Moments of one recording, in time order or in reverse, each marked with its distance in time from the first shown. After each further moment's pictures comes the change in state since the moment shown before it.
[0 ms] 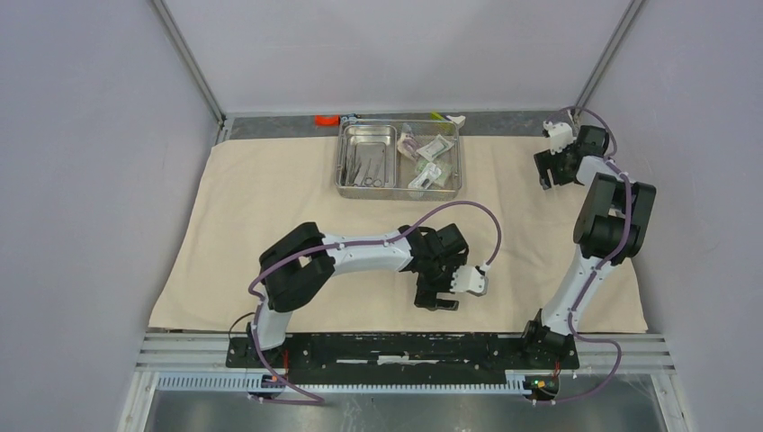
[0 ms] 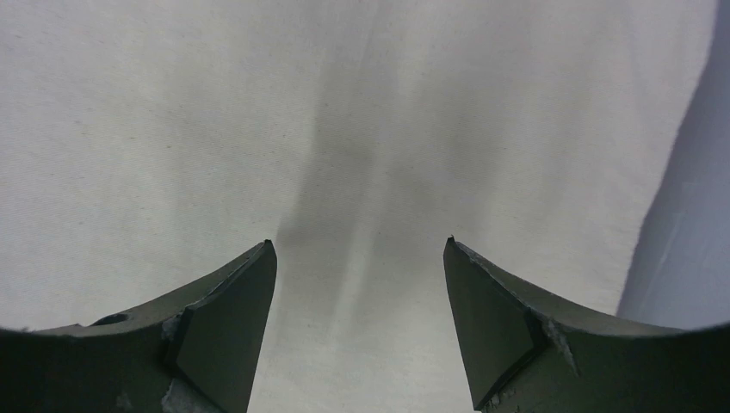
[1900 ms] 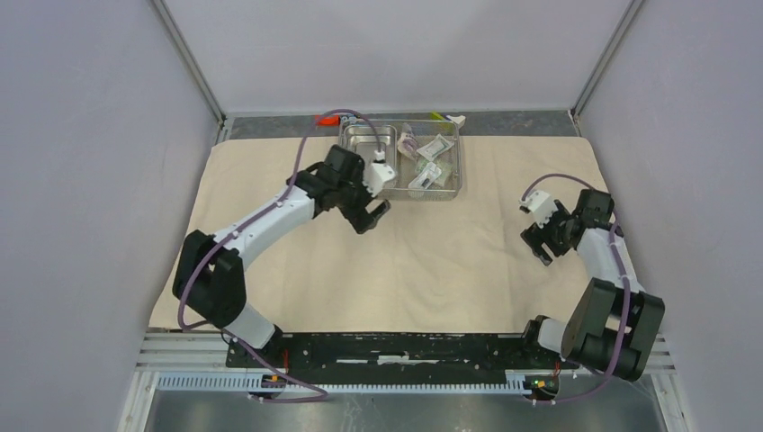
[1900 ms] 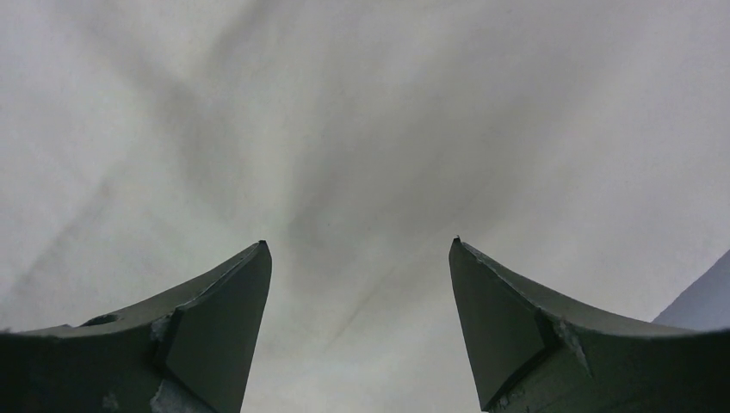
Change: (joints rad) left arm 0.521 -0.417 -0.158 0.021 -0.084 -0.203; right arm -0.037 -0.724 -0.653 -0.299 -0.159 -0.443
